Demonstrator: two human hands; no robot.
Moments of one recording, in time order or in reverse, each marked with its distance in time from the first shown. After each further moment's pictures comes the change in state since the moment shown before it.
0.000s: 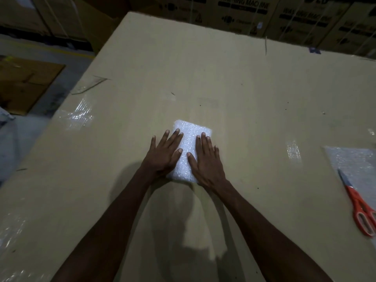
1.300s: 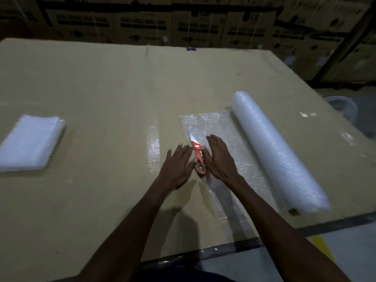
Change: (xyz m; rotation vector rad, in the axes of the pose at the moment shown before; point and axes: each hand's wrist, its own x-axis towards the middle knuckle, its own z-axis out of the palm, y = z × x) left_hand 0.018 0.520 0.145 -0.107 -0.050 0.269; right_hand -0.267 0.389 -0.239 0.114 0.310 0.190
